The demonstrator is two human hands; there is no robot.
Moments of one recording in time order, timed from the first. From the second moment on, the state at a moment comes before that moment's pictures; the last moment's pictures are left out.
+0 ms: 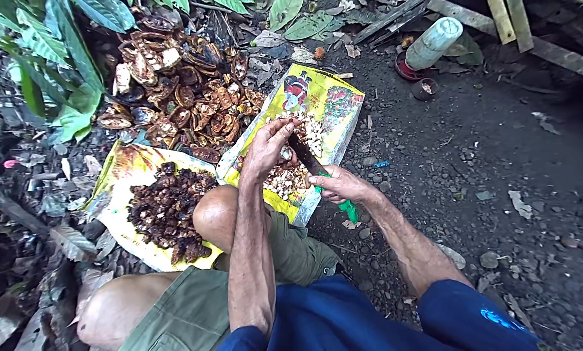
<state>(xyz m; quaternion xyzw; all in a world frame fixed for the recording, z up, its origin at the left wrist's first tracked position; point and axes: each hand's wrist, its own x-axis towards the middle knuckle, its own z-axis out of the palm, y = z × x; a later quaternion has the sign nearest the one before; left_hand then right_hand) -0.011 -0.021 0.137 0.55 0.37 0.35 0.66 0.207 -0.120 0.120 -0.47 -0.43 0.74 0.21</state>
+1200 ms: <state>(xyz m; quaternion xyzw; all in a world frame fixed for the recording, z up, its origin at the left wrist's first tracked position) 0.018 -0.009 0.127 0.32 0.36 0.46 0.74 0.187 -0.124 0.109 -0.69 -0.57 0.37 0.26</state>
